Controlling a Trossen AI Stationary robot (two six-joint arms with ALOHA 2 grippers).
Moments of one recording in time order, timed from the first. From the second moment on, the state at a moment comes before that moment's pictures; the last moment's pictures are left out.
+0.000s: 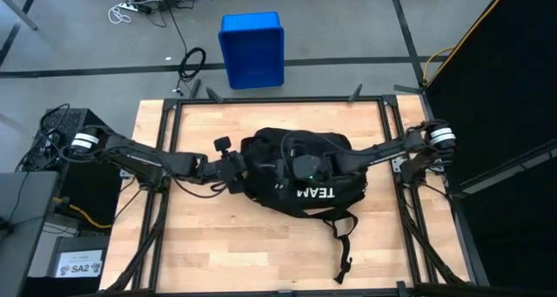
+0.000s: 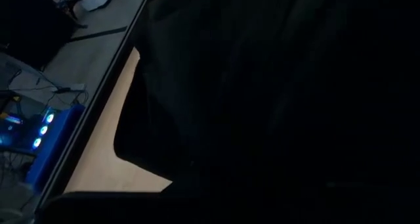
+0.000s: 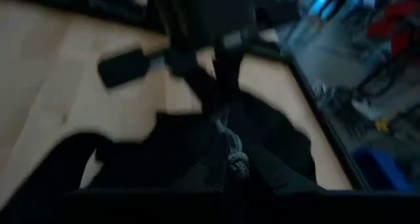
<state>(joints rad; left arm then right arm) -0.14 1.25 0.64 -0.21 -0.63 -0.04 0.17 1.67 1.18 -0.02 0.47 -0.15</state>
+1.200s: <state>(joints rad) -0.35 1.05 0.64 -0.79 -0.54 -0.61 0.31 1.37 1.07 -1.53 0.36 1.13</state>
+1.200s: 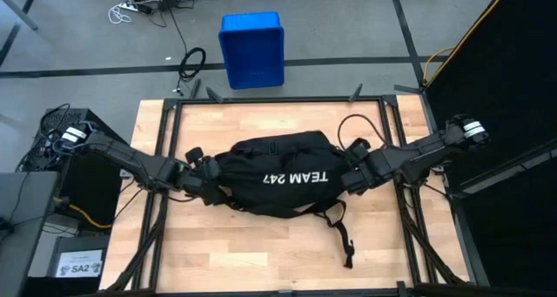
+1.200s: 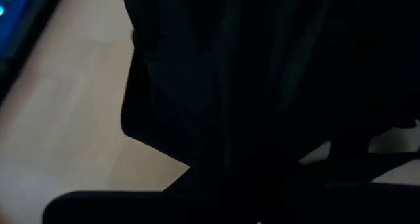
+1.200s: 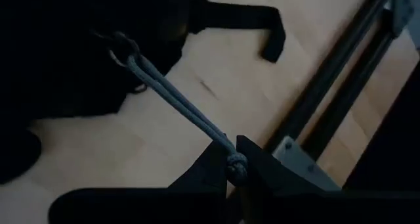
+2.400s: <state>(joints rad) -0.43 1.05 0.73 -0.75 -0.42 -0.58 0.23 1.37 0.87 -0.39 0.59 0.00</state>
